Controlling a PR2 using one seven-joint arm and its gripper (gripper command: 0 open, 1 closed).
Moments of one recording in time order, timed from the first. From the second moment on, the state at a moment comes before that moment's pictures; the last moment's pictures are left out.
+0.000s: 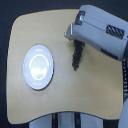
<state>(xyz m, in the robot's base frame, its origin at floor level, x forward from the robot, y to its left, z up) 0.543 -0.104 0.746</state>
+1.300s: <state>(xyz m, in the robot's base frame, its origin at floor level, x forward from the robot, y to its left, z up) 0.533 -0.118 0.705</state>
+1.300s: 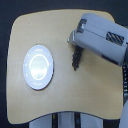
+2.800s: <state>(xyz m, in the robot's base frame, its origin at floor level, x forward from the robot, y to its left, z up) 0.566 -0.118 0.717</state>
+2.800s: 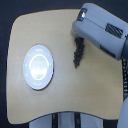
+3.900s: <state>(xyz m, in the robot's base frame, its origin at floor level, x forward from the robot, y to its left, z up) 0.572 -0.123 0.751</state>
